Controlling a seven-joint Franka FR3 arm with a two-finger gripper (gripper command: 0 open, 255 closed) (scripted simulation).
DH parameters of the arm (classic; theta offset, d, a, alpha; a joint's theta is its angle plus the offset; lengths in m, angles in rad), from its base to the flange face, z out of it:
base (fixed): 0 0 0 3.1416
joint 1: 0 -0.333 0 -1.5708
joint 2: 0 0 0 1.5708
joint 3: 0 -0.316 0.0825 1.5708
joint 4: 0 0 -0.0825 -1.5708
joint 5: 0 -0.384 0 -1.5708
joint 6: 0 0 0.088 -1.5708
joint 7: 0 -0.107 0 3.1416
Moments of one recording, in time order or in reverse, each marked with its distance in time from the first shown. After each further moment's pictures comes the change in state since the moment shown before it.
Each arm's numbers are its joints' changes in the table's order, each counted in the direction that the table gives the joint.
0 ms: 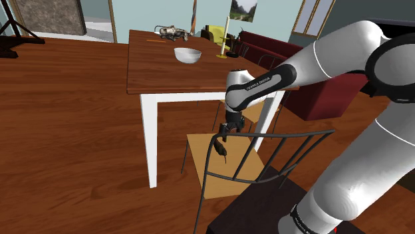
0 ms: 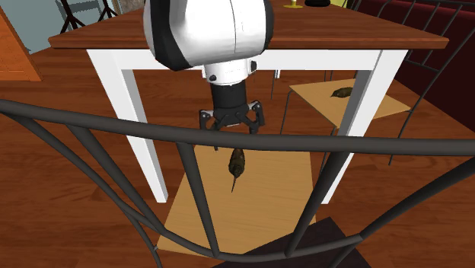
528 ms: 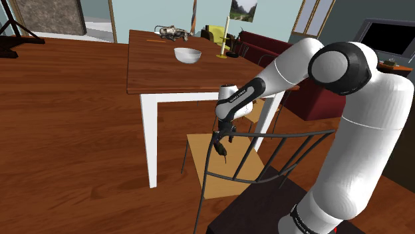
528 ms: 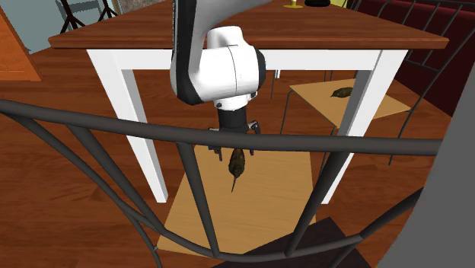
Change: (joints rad) arm 0.022 -0.320 0.020 -0.137 -0.005 0.173 -0.017
